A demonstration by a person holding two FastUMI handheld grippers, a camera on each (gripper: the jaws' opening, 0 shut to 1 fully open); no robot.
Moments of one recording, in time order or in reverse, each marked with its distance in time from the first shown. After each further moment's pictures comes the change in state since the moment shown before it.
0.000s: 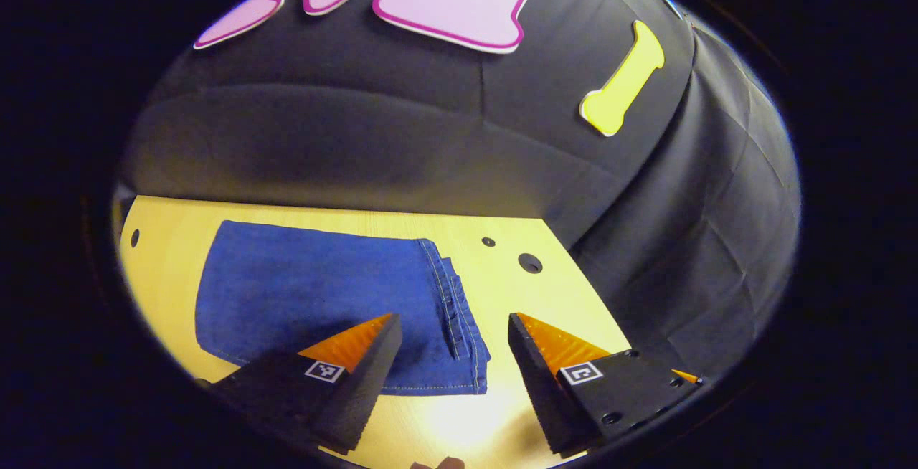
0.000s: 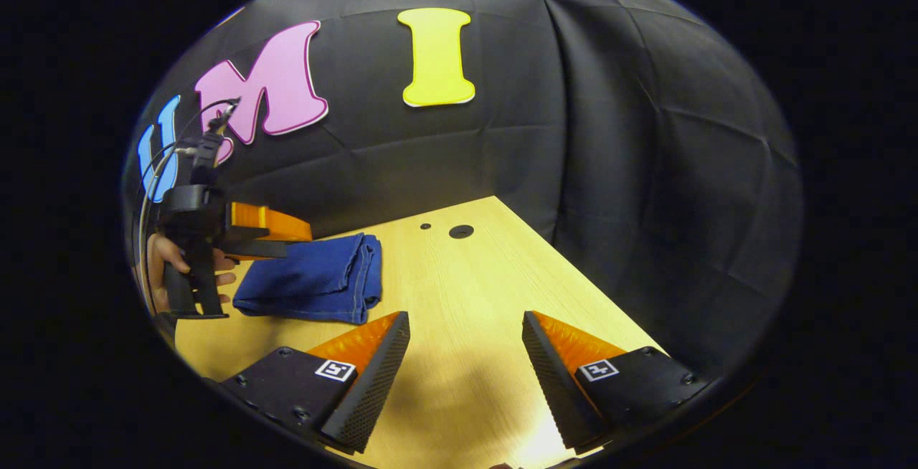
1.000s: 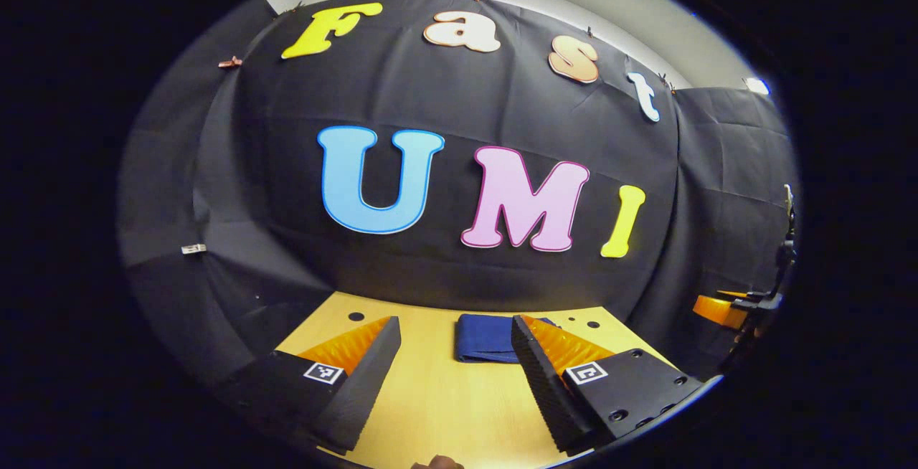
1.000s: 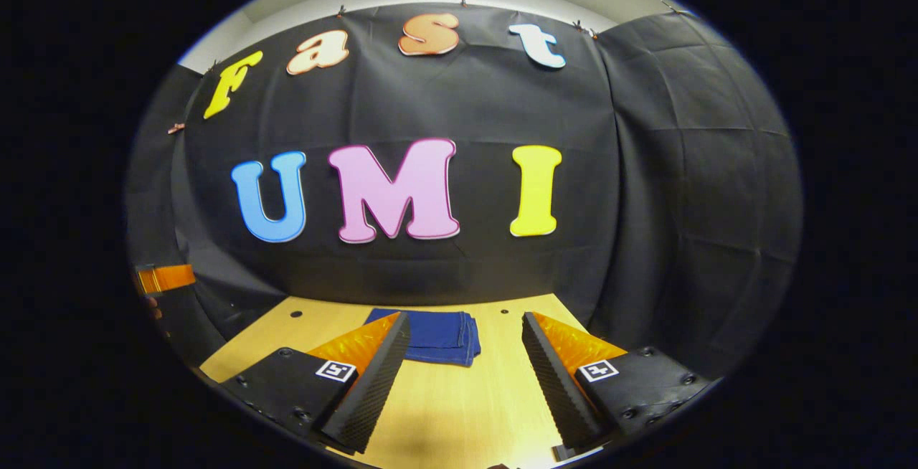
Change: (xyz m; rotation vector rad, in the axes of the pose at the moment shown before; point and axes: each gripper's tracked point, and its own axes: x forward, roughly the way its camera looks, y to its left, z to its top) left arm -0.533 0.107 -0.011 0.114 -0.559 0.396; right arm -0.269 0.148 0.134 -0.124 -0.337 0.220
